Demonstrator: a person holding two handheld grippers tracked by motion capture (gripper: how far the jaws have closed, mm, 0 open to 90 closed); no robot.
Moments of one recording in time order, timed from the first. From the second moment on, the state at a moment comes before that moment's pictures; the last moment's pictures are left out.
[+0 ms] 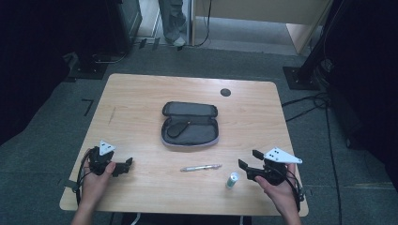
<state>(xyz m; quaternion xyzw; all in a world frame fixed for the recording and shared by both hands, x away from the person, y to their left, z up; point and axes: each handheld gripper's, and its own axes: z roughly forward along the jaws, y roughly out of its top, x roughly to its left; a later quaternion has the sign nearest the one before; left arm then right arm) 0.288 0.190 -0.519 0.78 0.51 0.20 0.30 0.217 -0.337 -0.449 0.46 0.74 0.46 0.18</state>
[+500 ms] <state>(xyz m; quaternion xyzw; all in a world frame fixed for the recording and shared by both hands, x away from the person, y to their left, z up) 0.288 0.190 -0.519 0.78 0.51 0.20 0.30 0.195 -0.329 -0.442 0.42 0.75 0.48 0.17</state>
